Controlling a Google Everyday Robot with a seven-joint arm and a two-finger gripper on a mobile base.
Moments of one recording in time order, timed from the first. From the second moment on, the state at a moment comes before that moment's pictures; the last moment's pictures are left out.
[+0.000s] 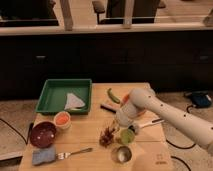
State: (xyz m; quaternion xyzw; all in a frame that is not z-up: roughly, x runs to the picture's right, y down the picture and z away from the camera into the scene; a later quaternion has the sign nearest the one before) arm 0.046 0.221 0.741 -0.33 -0.38 -0.20 0.84
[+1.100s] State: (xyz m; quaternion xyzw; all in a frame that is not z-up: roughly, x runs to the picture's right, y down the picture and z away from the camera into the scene) arm 0.031 0.216 0.736 -0.34 -0.37 -0.22 0.83
